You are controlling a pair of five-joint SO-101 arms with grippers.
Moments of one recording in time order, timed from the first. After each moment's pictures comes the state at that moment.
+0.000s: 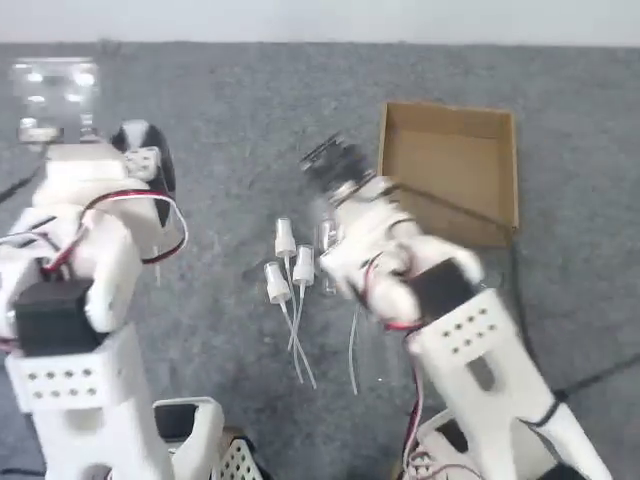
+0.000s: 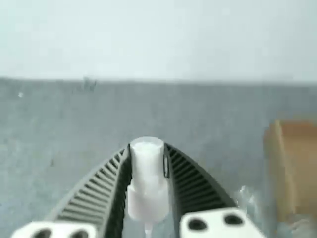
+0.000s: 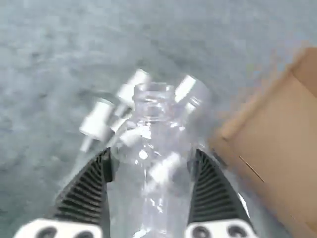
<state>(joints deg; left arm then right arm) -10.3 -44.1 10.6 74.2 5.5 -37.4 -38.1 36.0 59.5 9.4</state>
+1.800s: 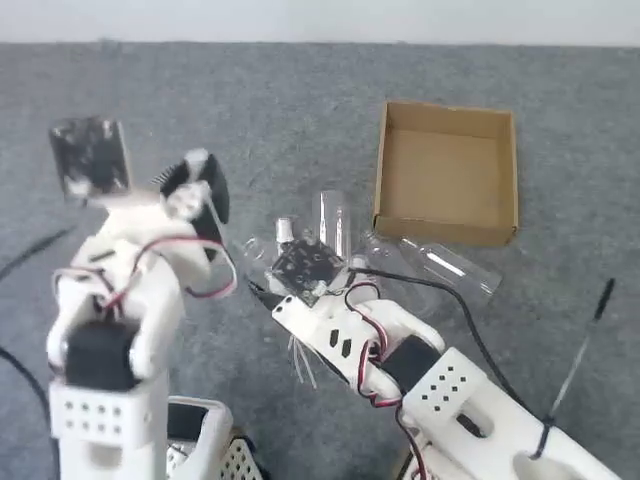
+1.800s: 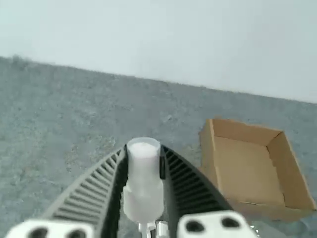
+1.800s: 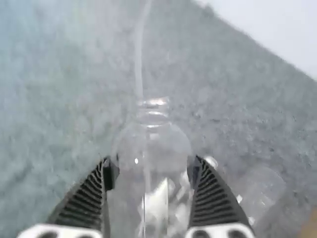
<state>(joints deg) 1.6 -59.6 33.5 64.8 17.0 -49.5 -51.0 68.2 17.0 4.7</state>
